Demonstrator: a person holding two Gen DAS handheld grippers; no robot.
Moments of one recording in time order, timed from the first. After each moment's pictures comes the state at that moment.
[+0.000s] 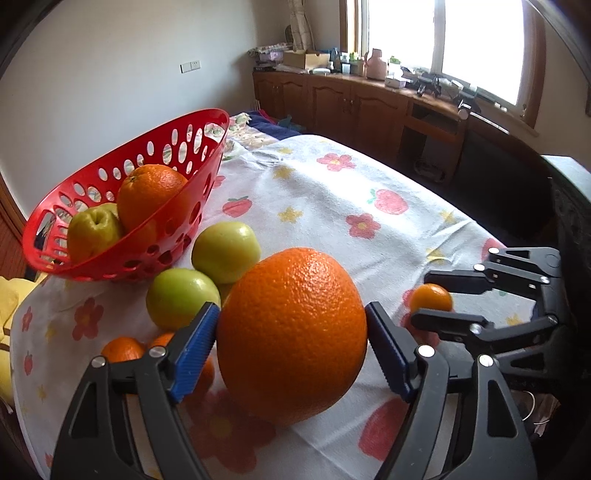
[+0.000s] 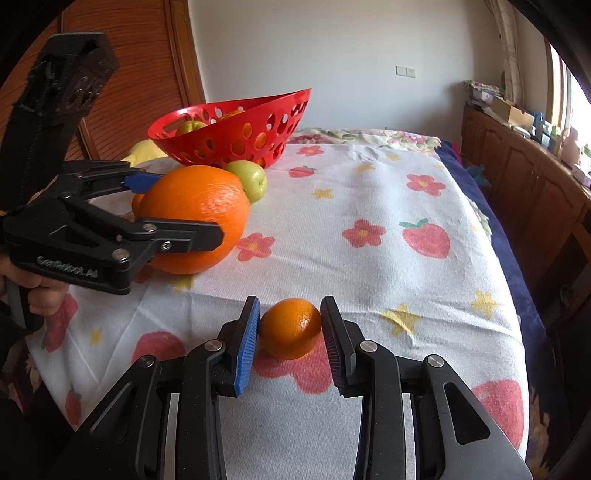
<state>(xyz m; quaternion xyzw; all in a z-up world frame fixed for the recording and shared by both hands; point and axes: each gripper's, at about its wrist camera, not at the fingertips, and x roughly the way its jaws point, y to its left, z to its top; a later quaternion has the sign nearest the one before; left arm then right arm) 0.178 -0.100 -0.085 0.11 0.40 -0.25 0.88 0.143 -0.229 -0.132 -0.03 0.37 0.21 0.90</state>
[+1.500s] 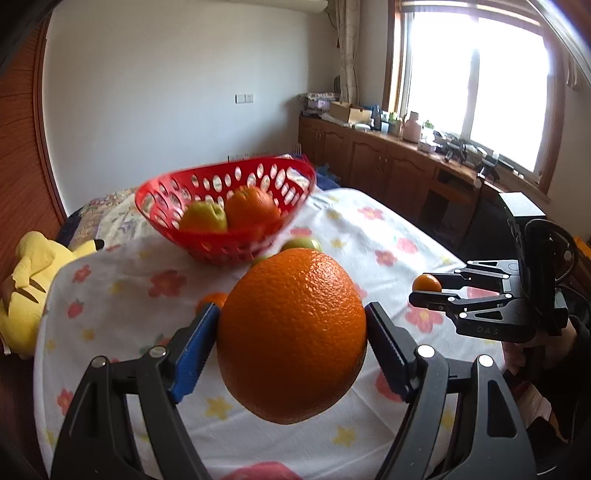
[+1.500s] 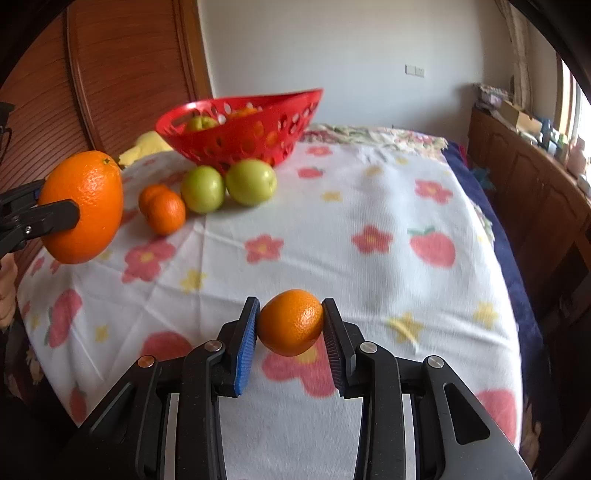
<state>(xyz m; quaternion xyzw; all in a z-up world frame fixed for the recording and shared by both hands) 0.117 -0.013 -0.036 0.03 0.32 -0.19 0.93 0.149 -0.221 -0.118 -0.05 0.37 0.23 0.90</state>
